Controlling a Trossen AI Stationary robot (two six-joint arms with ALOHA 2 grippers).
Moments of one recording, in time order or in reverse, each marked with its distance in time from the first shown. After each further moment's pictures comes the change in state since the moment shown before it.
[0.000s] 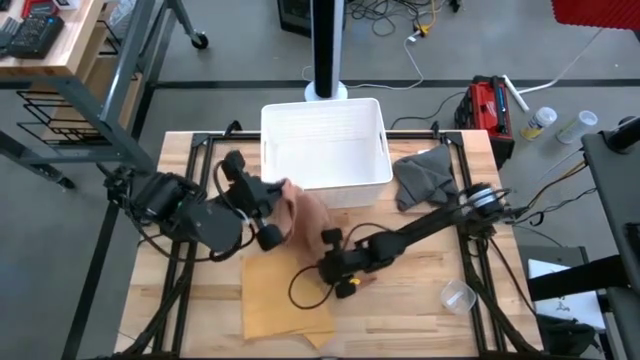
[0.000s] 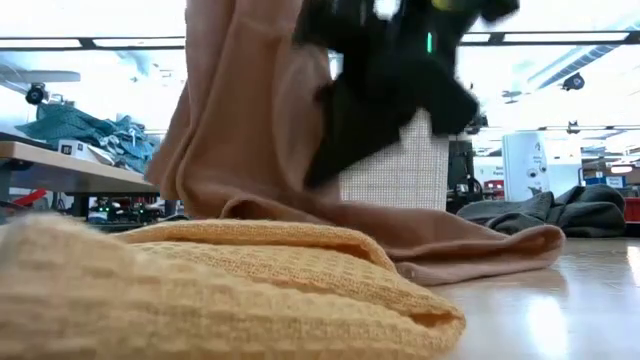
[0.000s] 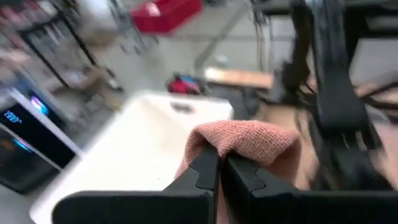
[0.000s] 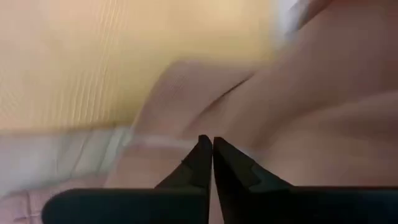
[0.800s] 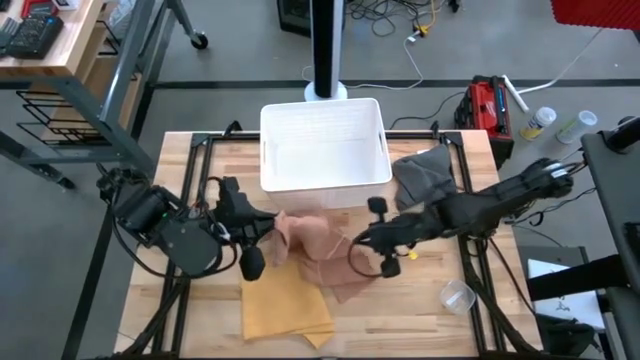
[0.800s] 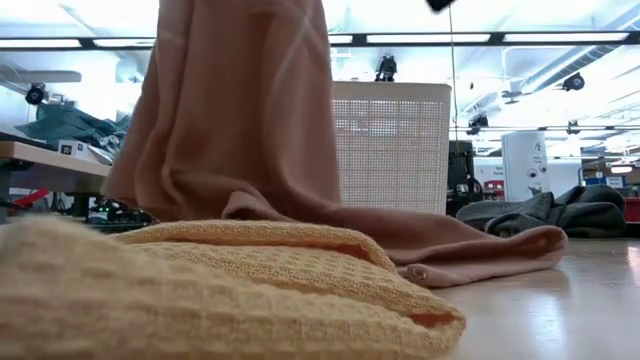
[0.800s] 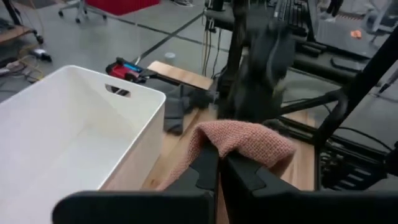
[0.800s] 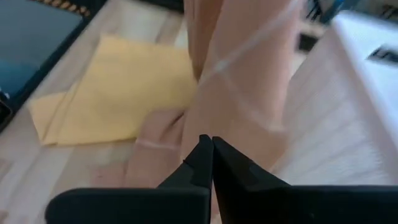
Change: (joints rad) left arm -0.120 -0.030 -0.039 0.106 0.081 -0.228; right arm 0.013 -0.558 -0.216 -0.084 -0.061 0.071
